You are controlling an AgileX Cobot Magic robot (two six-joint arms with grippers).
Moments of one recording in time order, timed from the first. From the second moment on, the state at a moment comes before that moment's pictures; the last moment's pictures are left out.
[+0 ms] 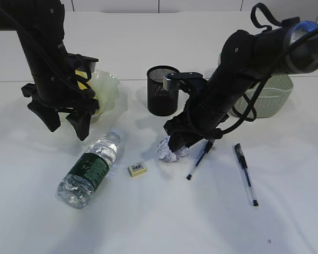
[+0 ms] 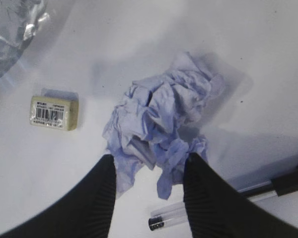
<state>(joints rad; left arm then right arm) -0.36 2.07 -1.65 -0.03 1.21 -0.01 0.35 2.10 -1.49 0.44 0.82 -0.43</state>
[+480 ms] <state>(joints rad) -0.36 2.07 -1.65 -0.08 1.21 -0.01 0.35 2.11 -1.49 0.42 0.80 -0.49</state>
